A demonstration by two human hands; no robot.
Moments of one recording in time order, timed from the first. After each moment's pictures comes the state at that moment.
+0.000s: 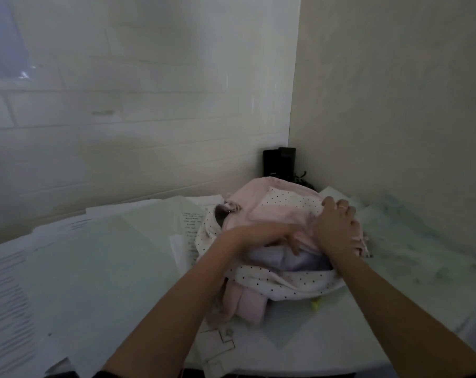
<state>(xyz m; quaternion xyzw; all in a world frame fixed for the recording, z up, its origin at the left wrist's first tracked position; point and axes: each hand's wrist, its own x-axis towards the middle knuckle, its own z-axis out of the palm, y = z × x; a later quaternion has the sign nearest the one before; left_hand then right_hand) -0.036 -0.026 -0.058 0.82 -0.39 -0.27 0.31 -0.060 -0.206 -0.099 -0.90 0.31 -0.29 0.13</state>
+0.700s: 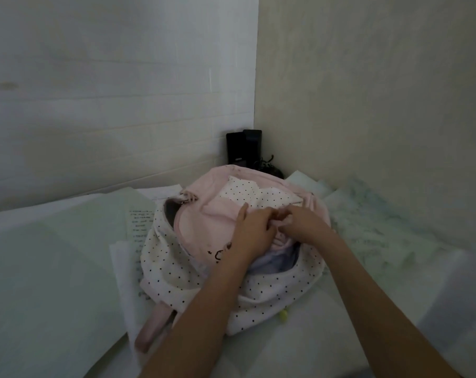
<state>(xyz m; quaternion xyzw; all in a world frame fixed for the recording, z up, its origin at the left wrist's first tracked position) -0.003 -0.117 -0.128 0.85 -0.41 0.10 0.32 -0.059 -0.239 -0.100 -0.96 0.19 -0.06 0.21</state>
